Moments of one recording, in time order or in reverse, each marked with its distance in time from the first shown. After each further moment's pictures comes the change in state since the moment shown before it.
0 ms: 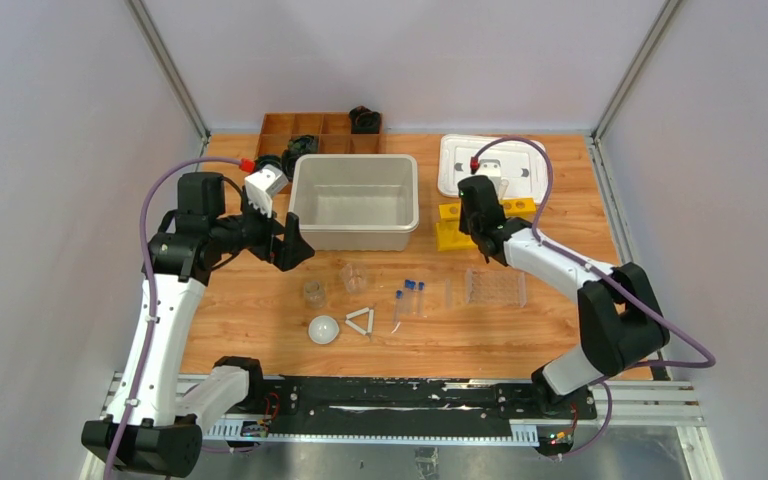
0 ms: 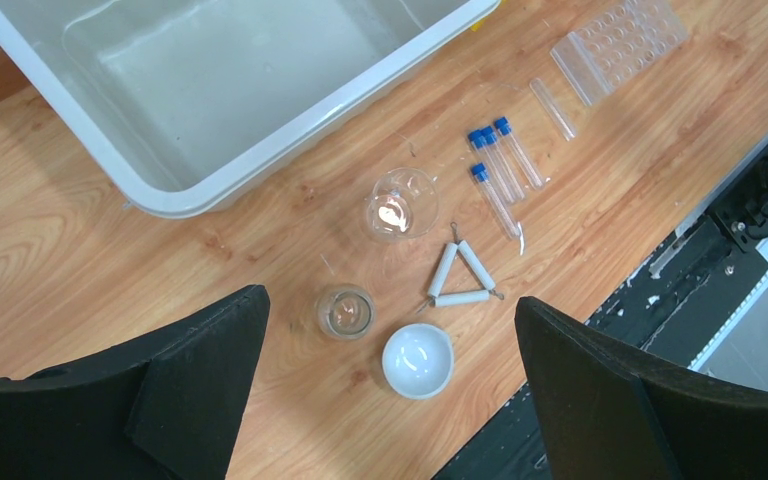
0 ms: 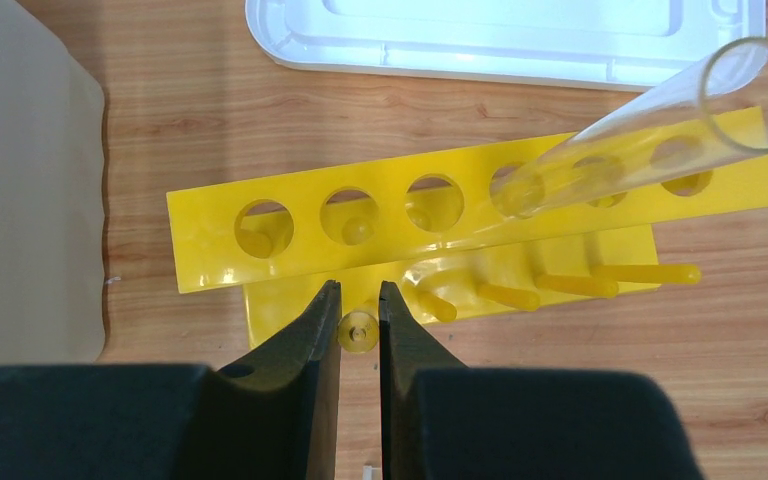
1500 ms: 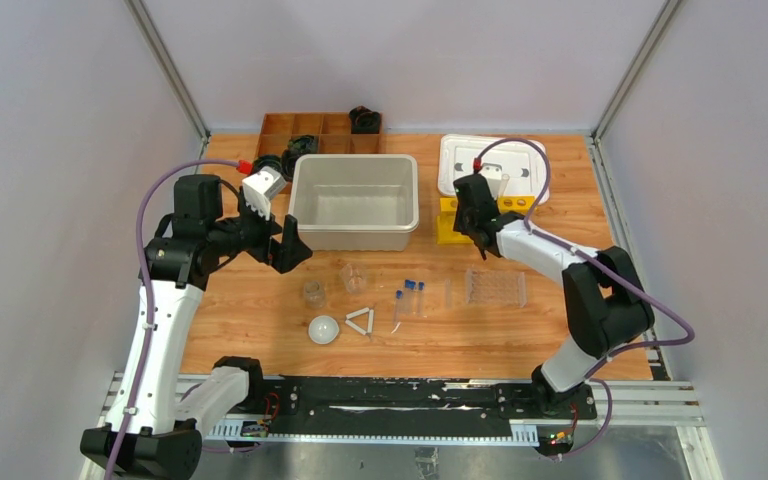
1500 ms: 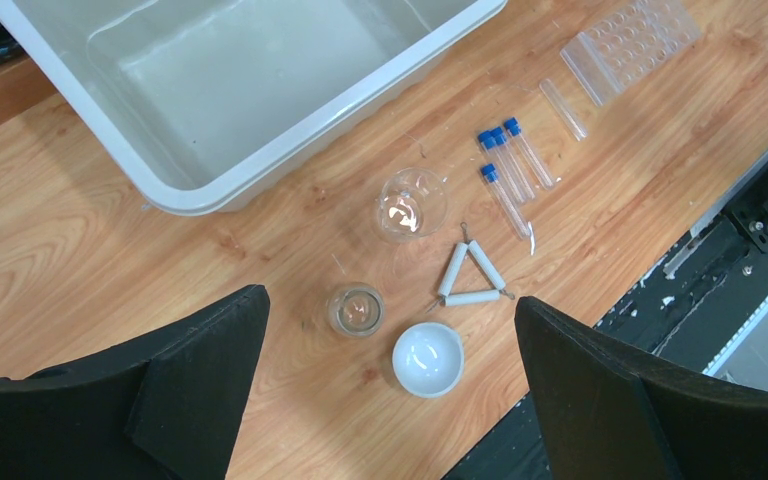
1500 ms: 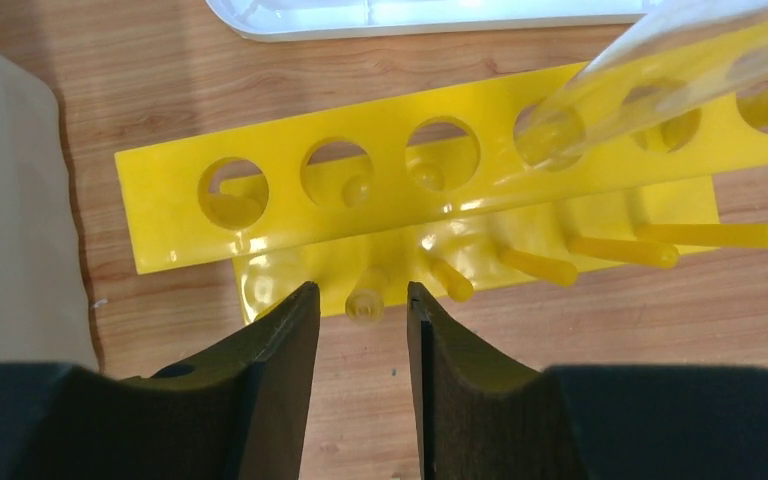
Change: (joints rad) left arm 0.000 -0.028 0.000 -0.004 -0.020 0.019; right arm -0.023 0.120 0.050 -0.034 -0.008 0.135
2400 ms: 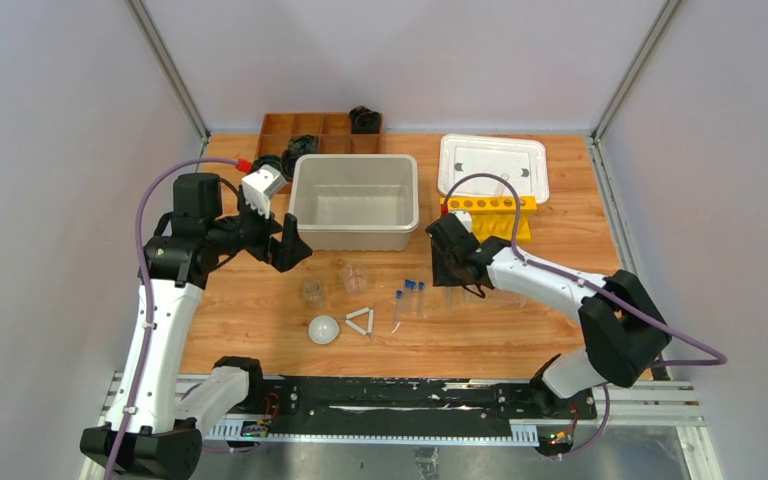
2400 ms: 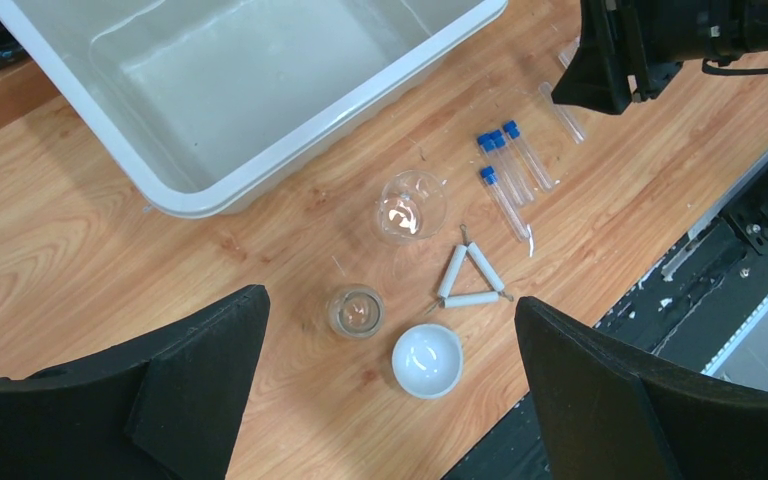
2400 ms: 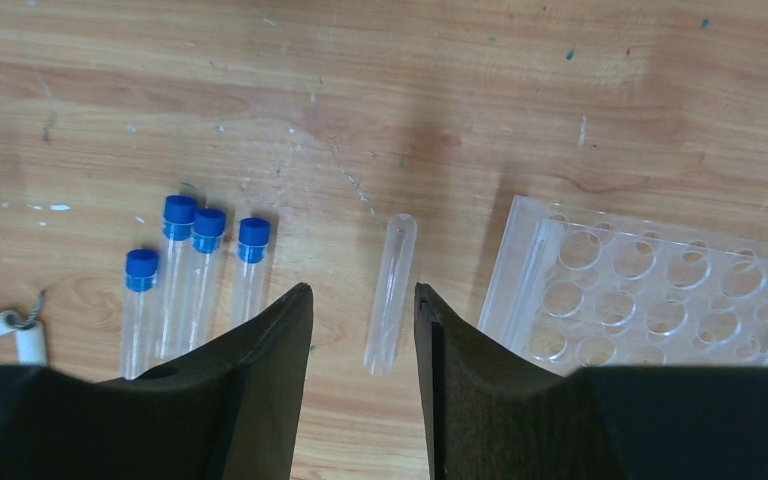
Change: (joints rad) left arm 0.000 0.006 0.013 -0.003 0.000 -0.004; right arm 0.253 -0.171 -0.103 -0.337 -0.179 0.119
